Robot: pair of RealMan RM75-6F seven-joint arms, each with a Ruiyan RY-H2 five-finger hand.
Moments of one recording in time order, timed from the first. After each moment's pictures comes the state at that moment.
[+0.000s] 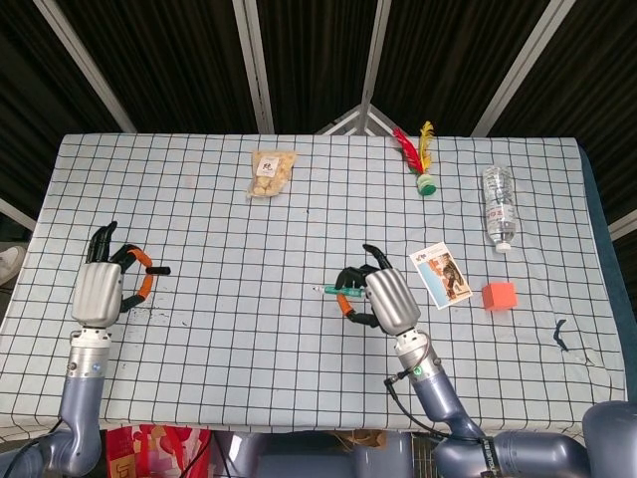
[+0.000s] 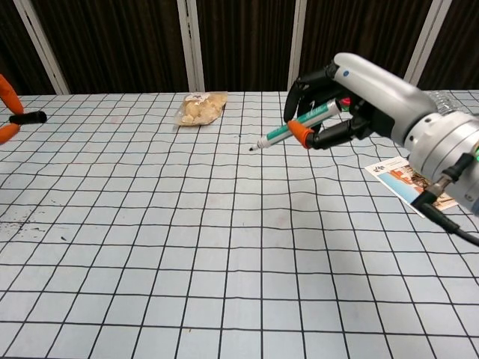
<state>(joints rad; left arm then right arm) -0.42 -1.58 -0.12 -1.33 1.33 1.52 0.06 0.68 -1.67 0.12 -1.61 -1.27 1.36 -0.05</state>
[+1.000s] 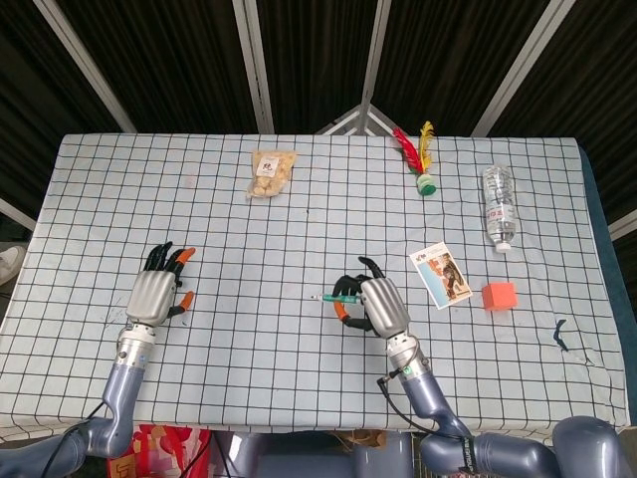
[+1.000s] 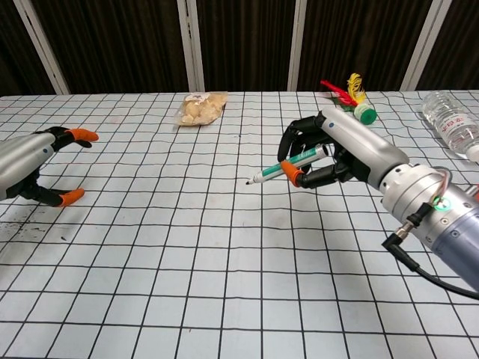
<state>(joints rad) -0.48 -1.76 -0.13 -1.09 1.32 1.26 0.09 0.61 -1.84 0.16 -1.34 -1.34 1.27 0.10</state>
